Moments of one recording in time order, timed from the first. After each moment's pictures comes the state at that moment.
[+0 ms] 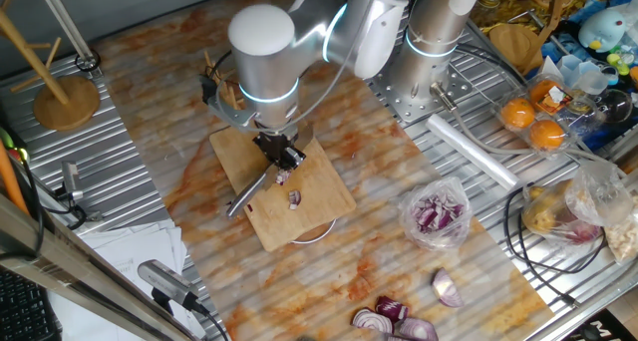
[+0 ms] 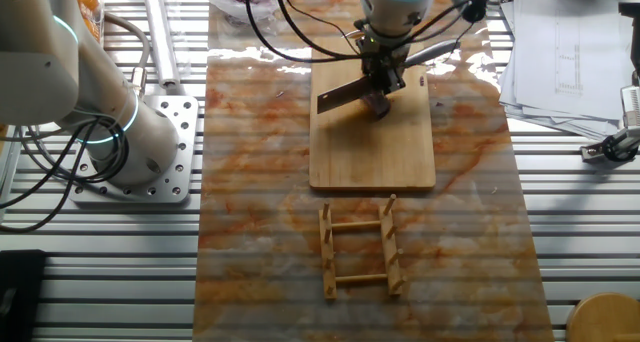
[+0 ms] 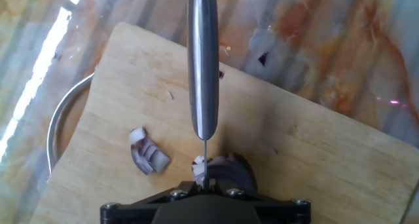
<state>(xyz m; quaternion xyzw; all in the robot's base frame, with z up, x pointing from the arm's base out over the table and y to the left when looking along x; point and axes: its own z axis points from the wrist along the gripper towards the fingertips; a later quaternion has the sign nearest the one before) 0.461 0.104 0.055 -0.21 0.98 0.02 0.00</state>
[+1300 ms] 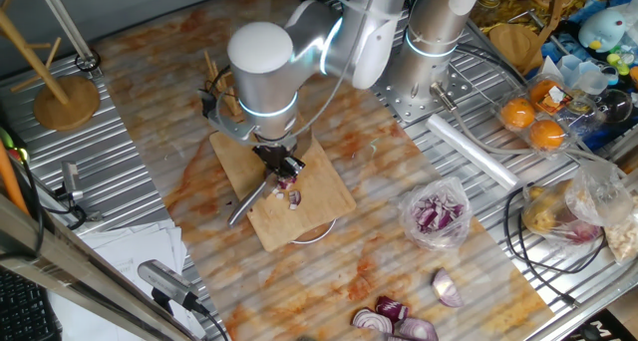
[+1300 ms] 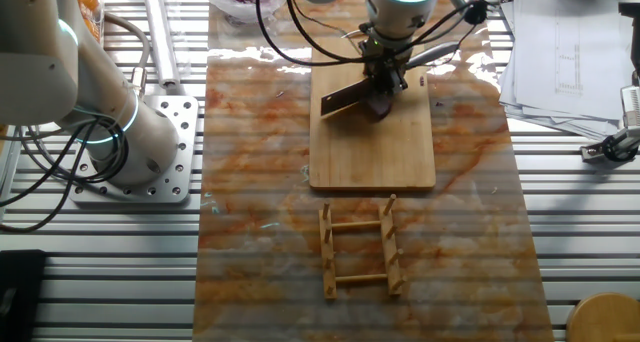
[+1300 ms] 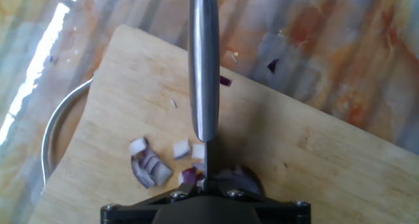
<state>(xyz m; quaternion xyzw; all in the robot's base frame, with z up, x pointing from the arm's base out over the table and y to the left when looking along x) 0.466 0.115 0.040 -0.22 0.98 0.02 0.00</state>
